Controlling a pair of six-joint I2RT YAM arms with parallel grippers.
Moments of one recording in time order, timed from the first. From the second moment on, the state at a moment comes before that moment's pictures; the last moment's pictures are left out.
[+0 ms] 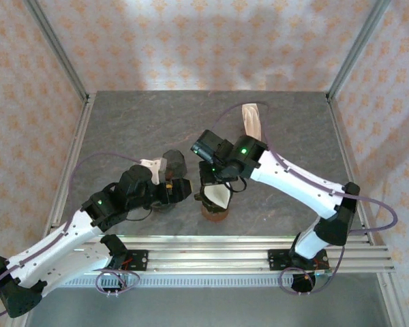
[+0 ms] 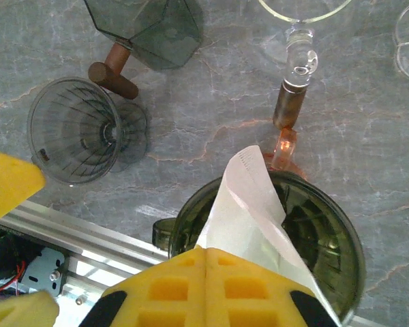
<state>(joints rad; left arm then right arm) -0.73 0.77 0.72 -0.53 0.11 -0.84 1.02 1.58 1.66 -1.24 0.09 0.79</state>
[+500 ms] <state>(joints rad) -0.83 0.79 0.72 -0.52 0.05 -0.85 1.00 1.55 1.56 -1.09 0.10 0.79</state>
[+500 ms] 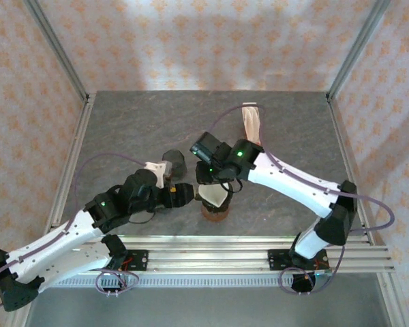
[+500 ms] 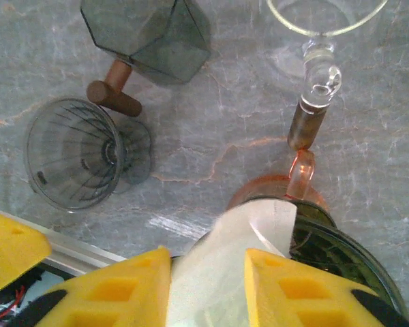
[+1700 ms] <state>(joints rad) -0.93 0.99 0.83 -0.50 -0.06 -0.83 1.08 1.28 1.29 -0.99 0.26 0.83</state>
